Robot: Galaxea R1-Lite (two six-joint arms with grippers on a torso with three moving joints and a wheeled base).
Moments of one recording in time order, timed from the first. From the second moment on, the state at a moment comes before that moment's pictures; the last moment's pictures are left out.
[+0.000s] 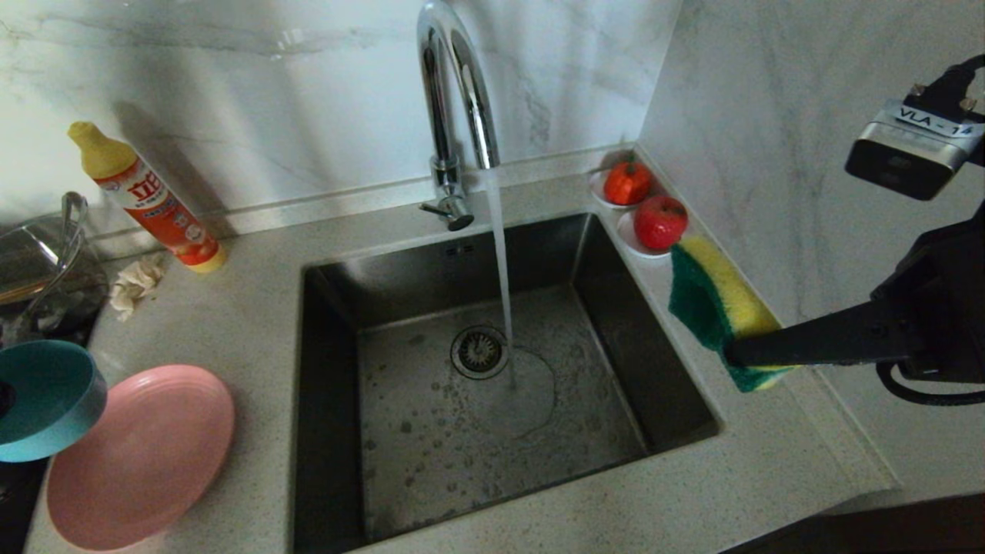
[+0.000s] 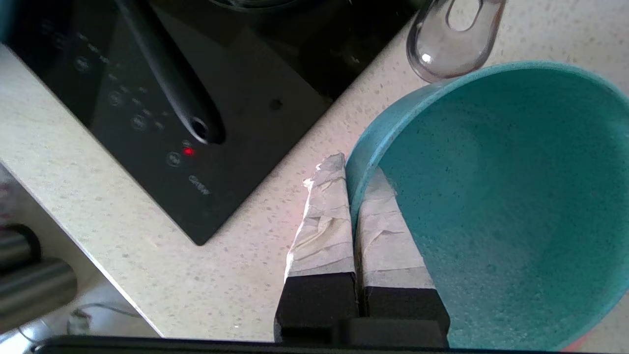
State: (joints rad) left arm 0.49 1.36 -0.92 0.29 0.26 -0.47; right arm 0.53 1.34 -1.41 0.61 0.56 0.36
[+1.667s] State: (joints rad) left arm 0.65 1.52 -0.95 0.18 0.06 -0.44; right arm 0.52 1.33 -1.40 0.61 0.57 0.36
